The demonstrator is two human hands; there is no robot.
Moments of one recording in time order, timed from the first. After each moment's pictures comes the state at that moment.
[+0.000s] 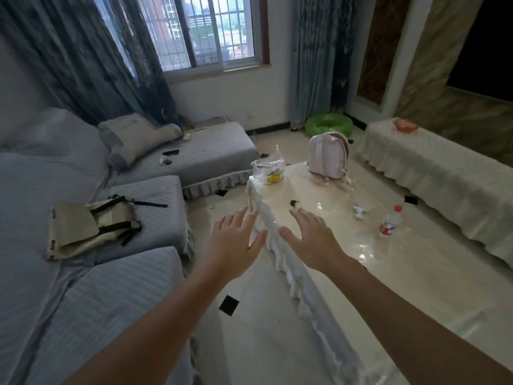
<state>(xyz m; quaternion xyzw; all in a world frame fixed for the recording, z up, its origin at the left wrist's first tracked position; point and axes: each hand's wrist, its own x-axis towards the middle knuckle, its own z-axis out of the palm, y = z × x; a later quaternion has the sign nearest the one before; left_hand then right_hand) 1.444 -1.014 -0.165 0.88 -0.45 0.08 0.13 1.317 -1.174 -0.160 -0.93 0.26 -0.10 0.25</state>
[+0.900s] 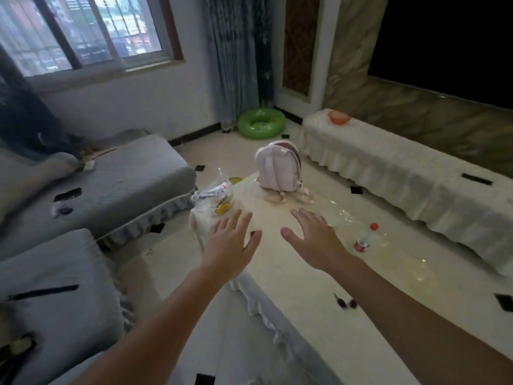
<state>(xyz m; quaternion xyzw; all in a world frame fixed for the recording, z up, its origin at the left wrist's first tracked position) 1.698 -1.295 -0.189 0.81 -0.57 -0.02 0.13 1.520 -1.417 -0.190 -0.87 0.42 -0.11 0.22</state>
